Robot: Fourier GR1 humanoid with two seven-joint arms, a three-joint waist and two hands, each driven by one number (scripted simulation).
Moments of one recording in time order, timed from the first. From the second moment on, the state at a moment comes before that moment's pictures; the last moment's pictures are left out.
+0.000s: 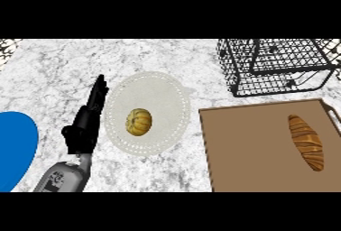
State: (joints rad) left arm -0.19 0.24 -0.28 -1.52 0.06 0.38 0.01; right arm -0.21 -0.81 -0.57 -1.92 -0.21 1.25 0.17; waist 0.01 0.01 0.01
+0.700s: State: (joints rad) left arm -0.20 0.21 -0.29 -1.51 0.04 0.38 0.02; right arm -0.16 -0.86 -0.47 -1.98 0.13 1.16 -0.03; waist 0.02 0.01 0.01
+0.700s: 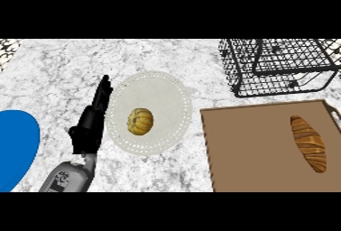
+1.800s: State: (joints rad) left arm -0.18 0.21 -0.25 -1.54 0.02 0.34 0.04; right arm -0.02 -1.00 -0.14 -1.53 0.67 0.46 -0.71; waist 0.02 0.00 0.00
